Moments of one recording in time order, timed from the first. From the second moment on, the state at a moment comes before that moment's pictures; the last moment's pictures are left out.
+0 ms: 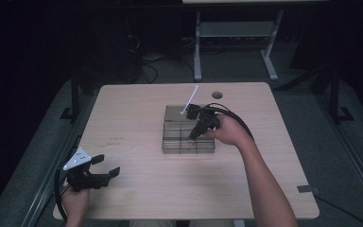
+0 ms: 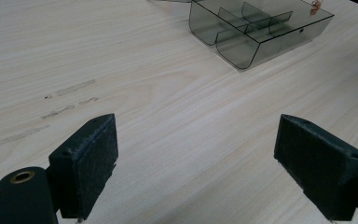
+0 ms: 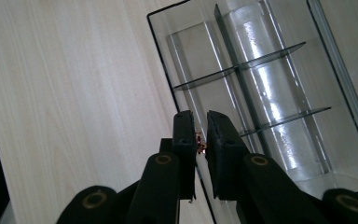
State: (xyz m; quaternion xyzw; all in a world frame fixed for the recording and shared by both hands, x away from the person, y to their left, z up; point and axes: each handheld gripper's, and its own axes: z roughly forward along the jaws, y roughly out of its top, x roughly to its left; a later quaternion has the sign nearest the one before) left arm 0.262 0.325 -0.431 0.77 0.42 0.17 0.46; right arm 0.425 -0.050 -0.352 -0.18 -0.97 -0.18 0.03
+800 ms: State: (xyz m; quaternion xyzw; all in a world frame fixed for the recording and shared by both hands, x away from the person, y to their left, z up) left arm 0.263 0.324 -0.430 0.77 0.41 0.17 0.46; right arm 0.451 -0.023 -0.389 -0.20 -0.97 -0.16 0.04
